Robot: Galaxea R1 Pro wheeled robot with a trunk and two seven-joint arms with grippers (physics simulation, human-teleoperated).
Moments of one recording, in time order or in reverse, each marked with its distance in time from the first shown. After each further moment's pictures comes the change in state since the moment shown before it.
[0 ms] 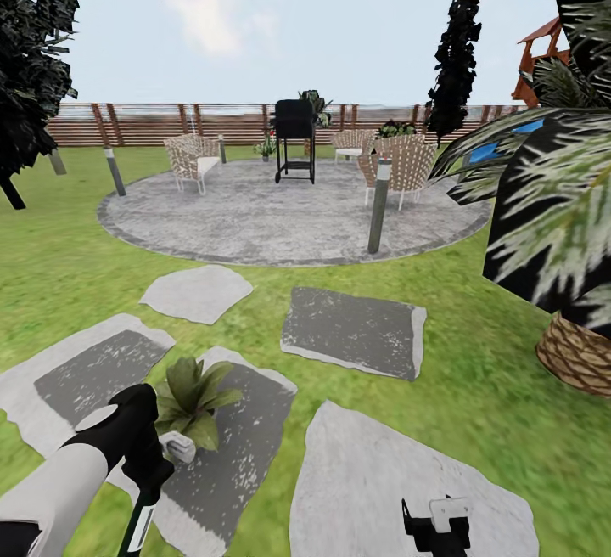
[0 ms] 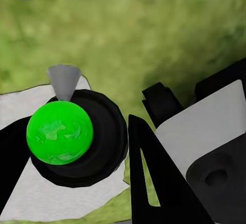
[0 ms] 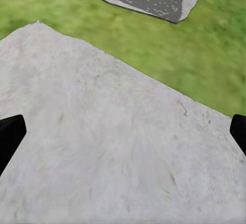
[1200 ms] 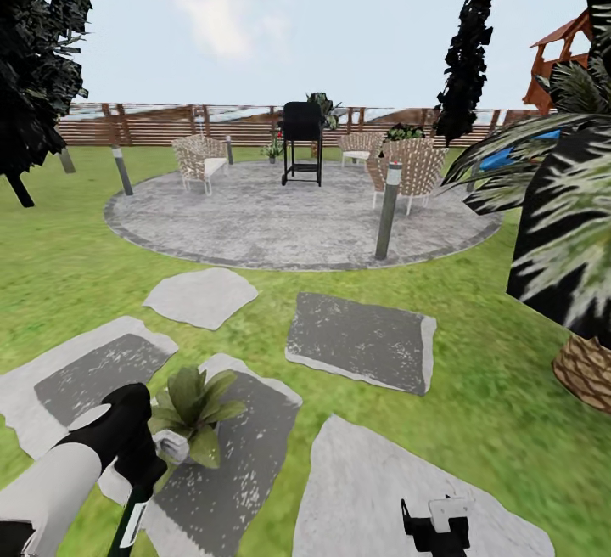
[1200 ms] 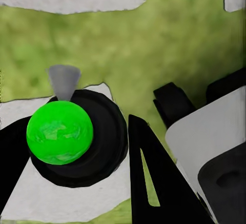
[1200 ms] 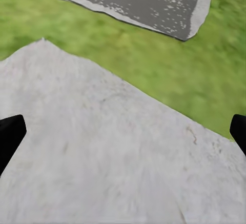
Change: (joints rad) left arm -0.002 0.021 0.004 -0.001 0.008 -0.006 0.032; right arm 0.000 0.002 0.001 0.000 0.000 0.000 0.000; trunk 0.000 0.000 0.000
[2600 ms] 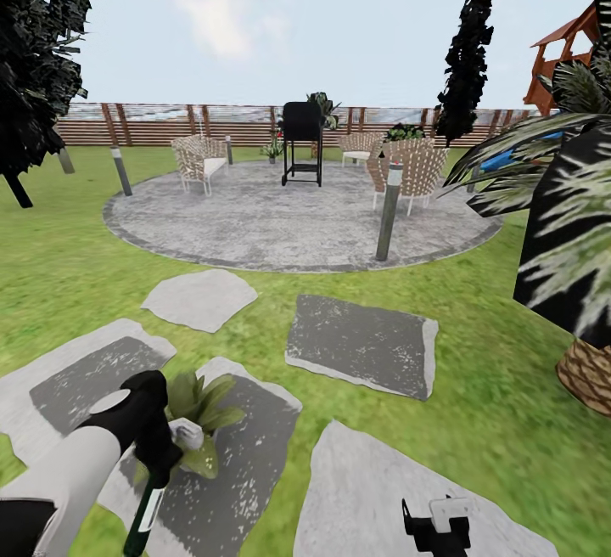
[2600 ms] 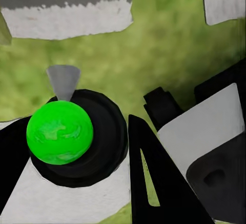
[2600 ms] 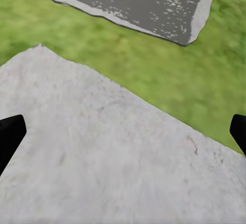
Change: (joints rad) left arm -0.055 -0.053 -0.003 0.019 -0.074 -0.005 -0.071; right arm 0.000 -0.002 -0.001 0.000 0.000 0.000 0.000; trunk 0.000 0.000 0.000
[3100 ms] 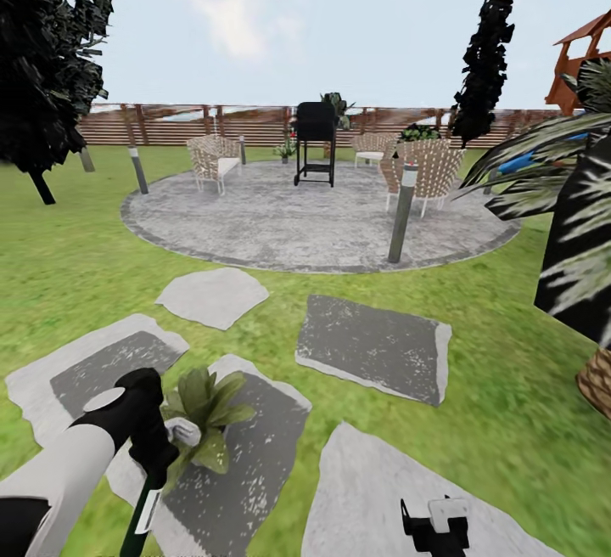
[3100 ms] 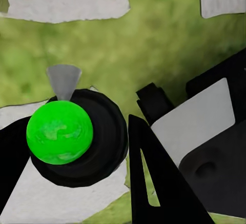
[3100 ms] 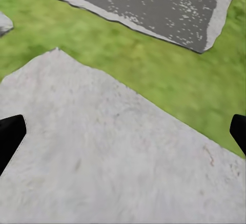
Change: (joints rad) left arm -0.007 0.021 -0.007 -0.001 -0.009 -0.004 -0.067; right arm 0.000 0.004 0.001 0.000 0.000 0.000 0.000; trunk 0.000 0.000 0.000
